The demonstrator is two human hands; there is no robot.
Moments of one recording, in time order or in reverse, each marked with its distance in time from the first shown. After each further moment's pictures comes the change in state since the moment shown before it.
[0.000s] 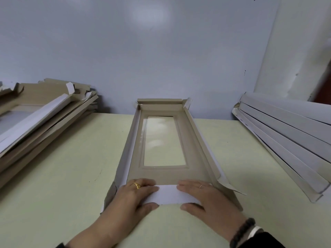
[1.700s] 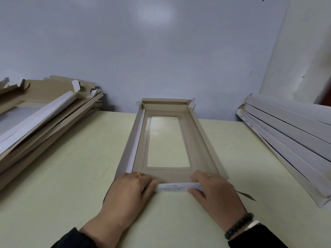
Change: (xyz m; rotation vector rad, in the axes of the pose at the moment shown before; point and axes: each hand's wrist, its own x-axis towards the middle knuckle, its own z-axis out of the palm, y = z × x) left_hand 0.007 0.003 -0.015 0.130 0.181 -0.075; right_hand 0.015 -0.012 -0.002 -0.307 0.299 0.063
